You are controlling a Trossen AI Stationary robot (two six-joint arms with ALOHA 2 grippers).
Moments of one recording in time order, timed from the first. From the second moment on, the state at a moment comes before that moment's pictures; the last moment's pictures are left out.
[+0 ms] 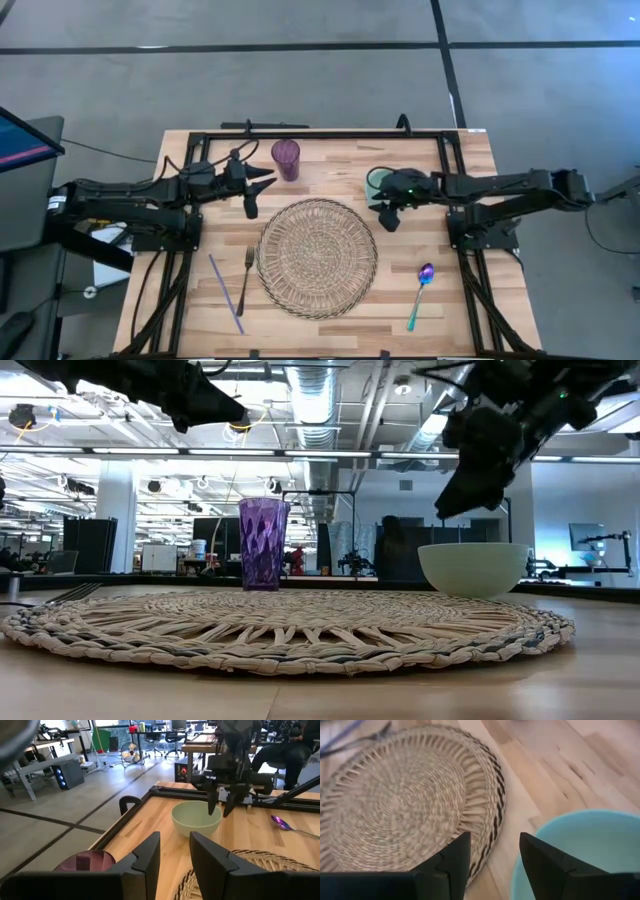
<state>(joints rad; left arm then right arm) 0.10 0.66 0.53 0.14 -0.24 0.07 -0.15 1.10 0.57 -0.21 0.03 0.28</state>
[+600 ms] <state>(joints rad) 0.10 0.66 0.53 0.14 -0.24 0.07 -0.17 1.28 0.57 -0.25 0.10 0.28</state>
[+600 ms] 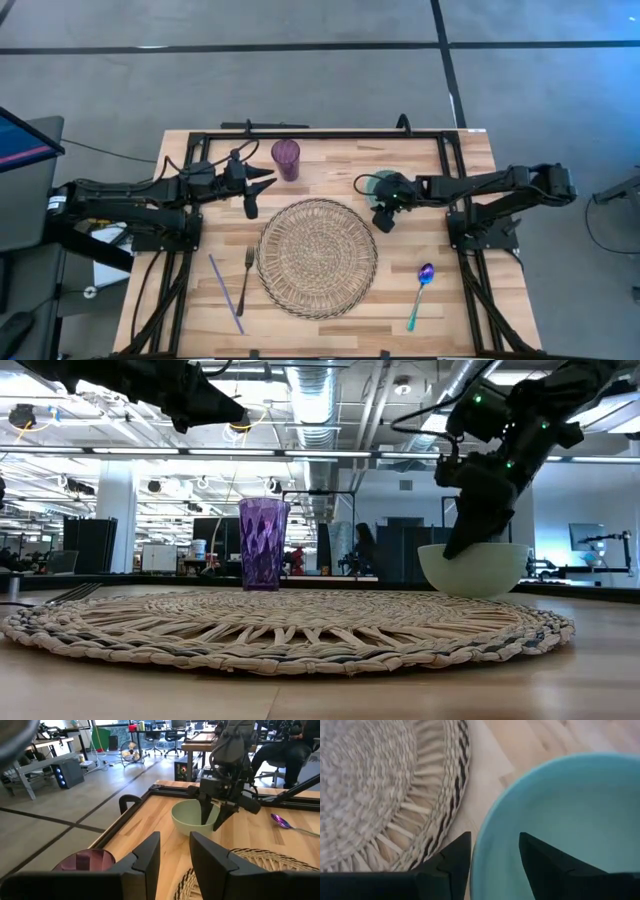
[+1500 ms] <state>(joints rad) 0.10 0.66 0.53 0.13 -0.24 0.07 -0.04 1.26 0.74 -0.21 0.01 0.08</state>
